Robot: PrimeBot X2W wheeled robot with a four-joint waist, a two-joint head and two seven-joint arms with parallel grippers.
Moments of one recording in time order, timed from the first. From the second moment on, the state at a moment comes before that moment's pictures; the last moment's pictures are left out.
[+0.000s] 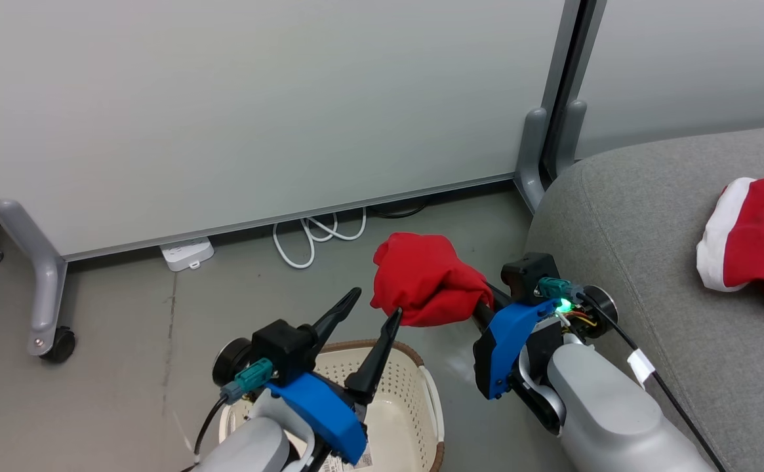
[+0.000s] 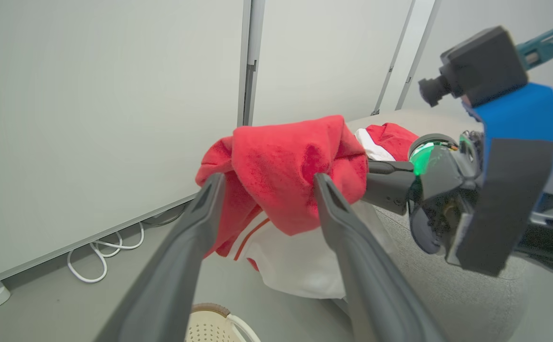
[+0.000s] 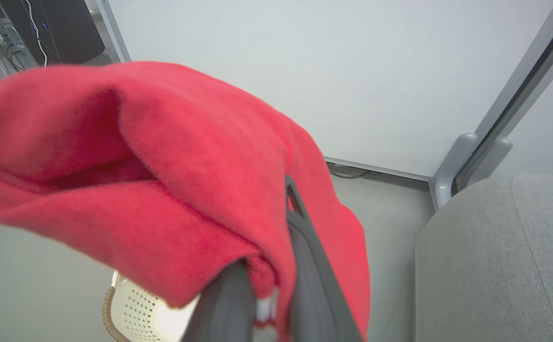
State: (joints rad) left arm -0.52 0.17 -0.84 0.46 -0.66 -0.03 -0.26; right arm -0.63 -0.09 0.57 0.85 0.34 0.13 -0.08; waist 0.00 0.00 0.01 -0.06
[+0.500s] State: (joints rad) left arm -0.26 0.21 -0.63 0.35 -0.46 -0.06 -0.26; right arm -0.60 -0.10 0.53 0.83 0.33 0.13 -0.07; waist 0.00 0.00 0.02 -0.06
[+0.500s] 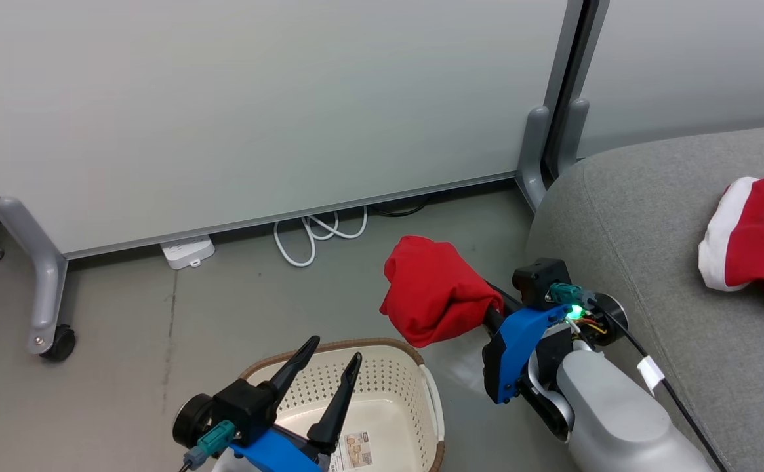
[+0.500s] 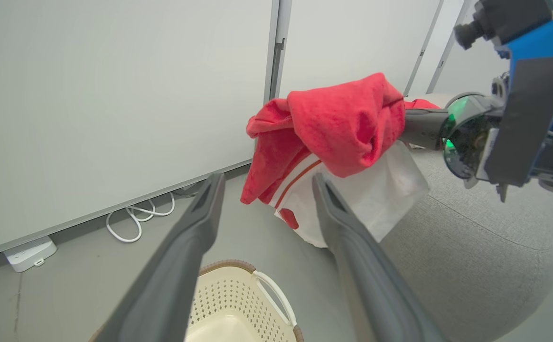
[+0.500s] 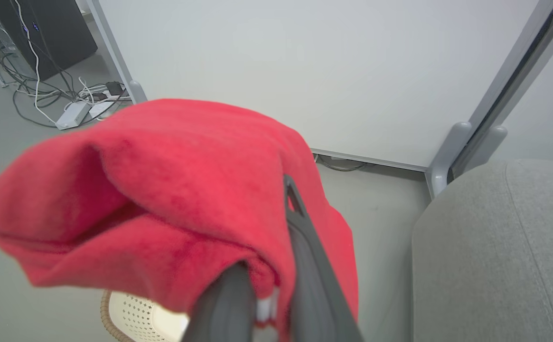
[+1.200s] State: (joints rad) left arm -0.26 0.16 -0.57 0.36 -0.37 -0.11 -0.26; right arm -0.59 -0.11 0.49 0.80 0.31 0.13 -0.06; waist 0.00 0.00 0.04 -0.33
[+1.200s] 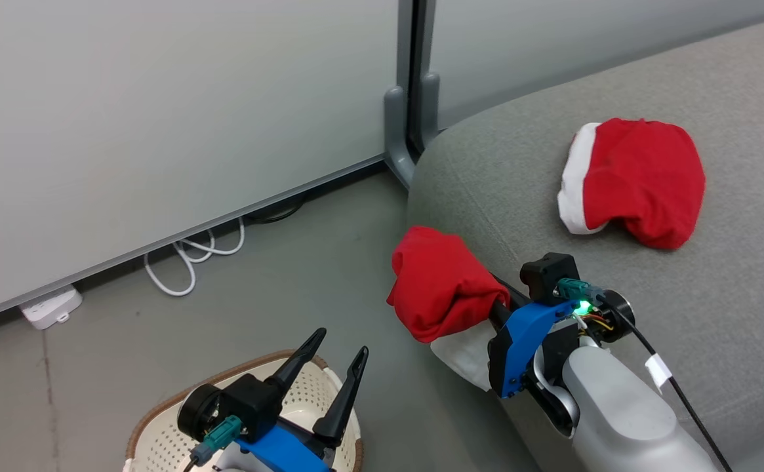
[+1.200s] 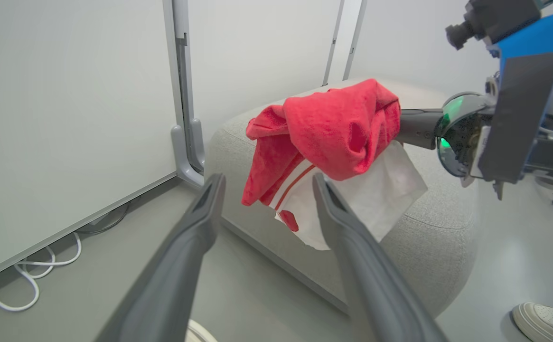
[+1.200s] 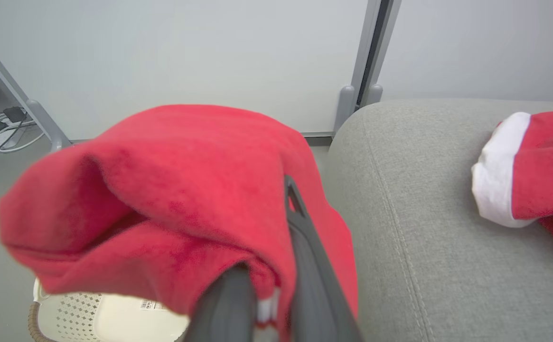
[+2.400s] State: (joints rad) left arm -0.37 0.20 -0.60 0.38 -0.32 -0.13 -0.26; right arm -0.75 -0.21 0.28 0.67 0.33 0.13 0.05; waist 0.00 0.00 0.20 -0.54
